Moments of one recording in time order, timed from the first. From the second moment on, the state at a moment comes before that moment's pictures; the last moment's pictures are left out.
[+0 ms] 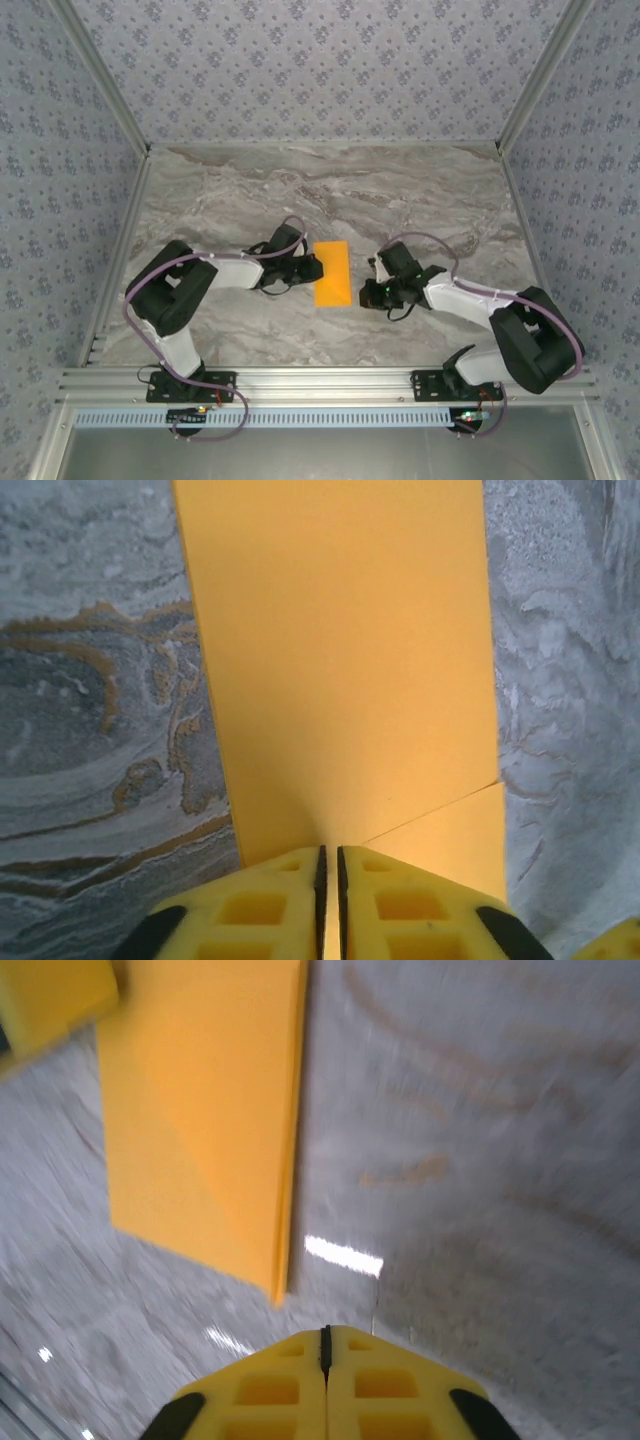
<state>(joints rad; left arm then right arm) -0.69 1.76 0.80 0.10 0.30 -0.78 0.57 1.35 0.57 -0.28 -0.36 0.59</state>
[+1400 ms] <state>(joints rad) -0.68 1.54 0.62 0.24 0.41 -1.06 0.53 1.67 0.69 0.09 -0.44 0.67</state>
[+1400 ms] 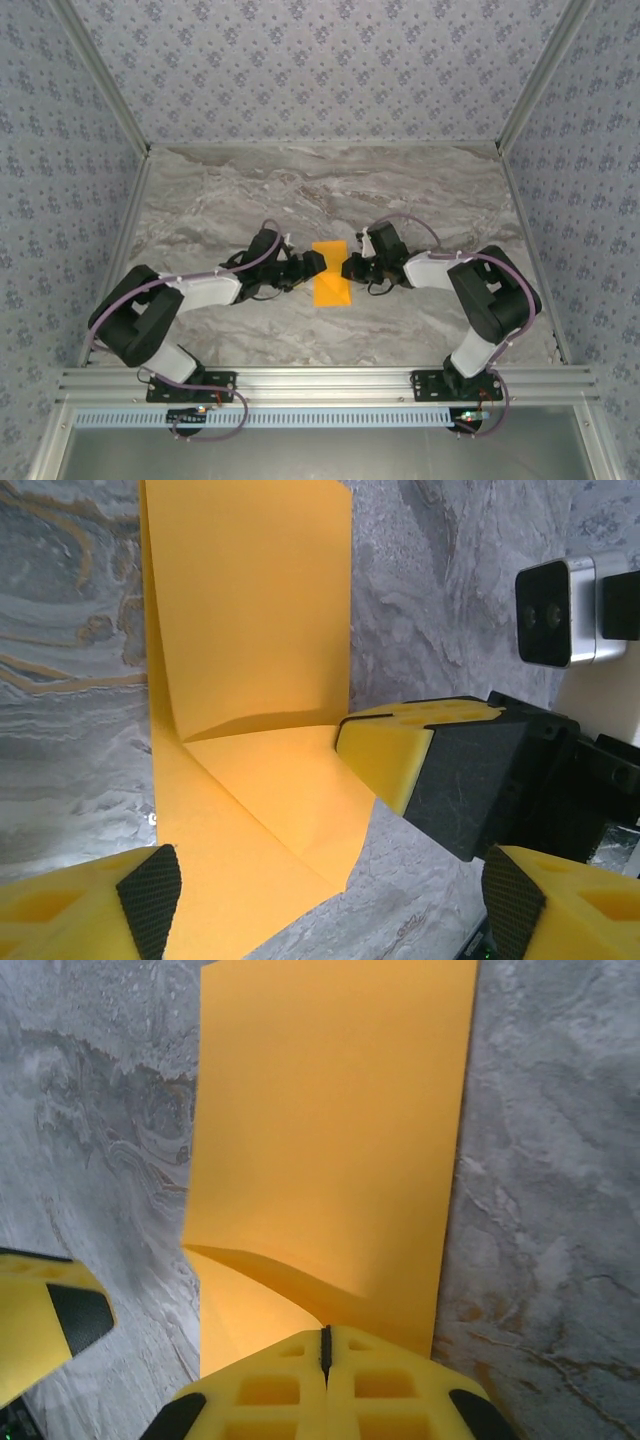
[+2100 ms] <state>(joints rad) -0.69 1.70 0.69 0.31 0.49 -1.07 0.50 1.63 0.66 0.13 -0.44 0.67</state>
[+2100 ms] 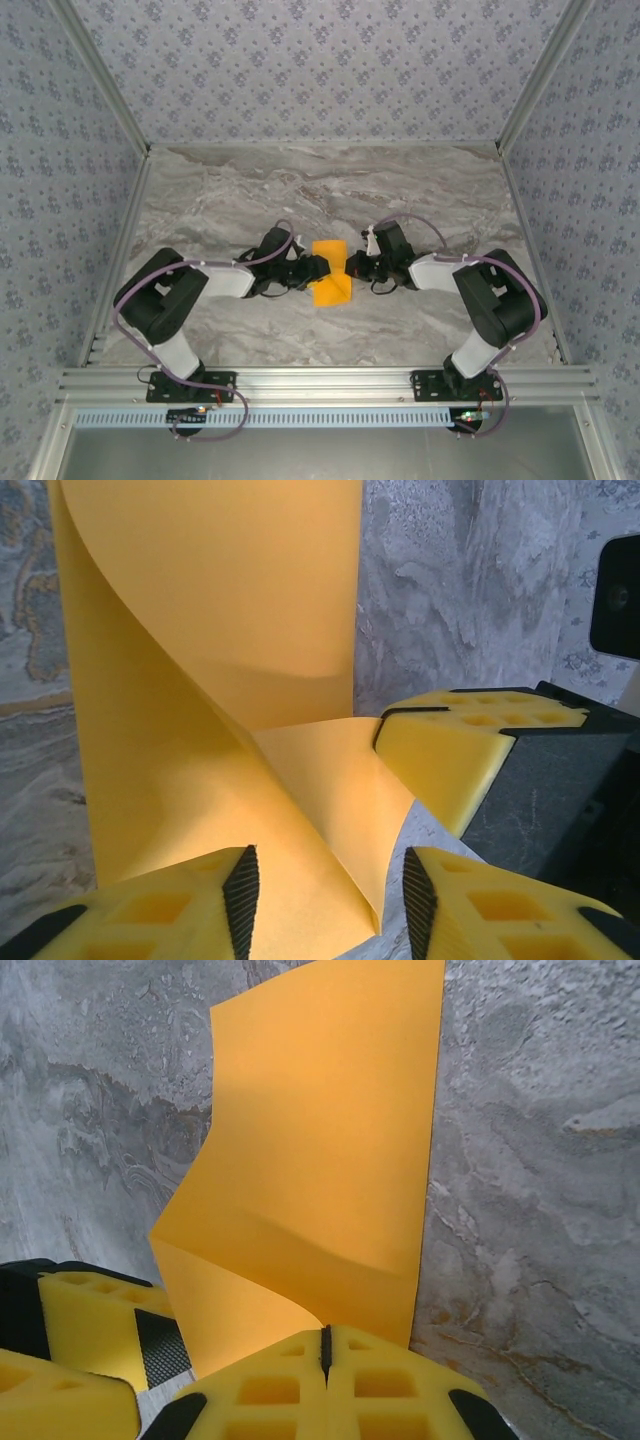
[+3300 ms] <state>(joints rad) -0.69 1.74 0.77 0.20 0.44 -0.97 0.47 1.18 0.65 -0.21 -0.18 0.72</state>
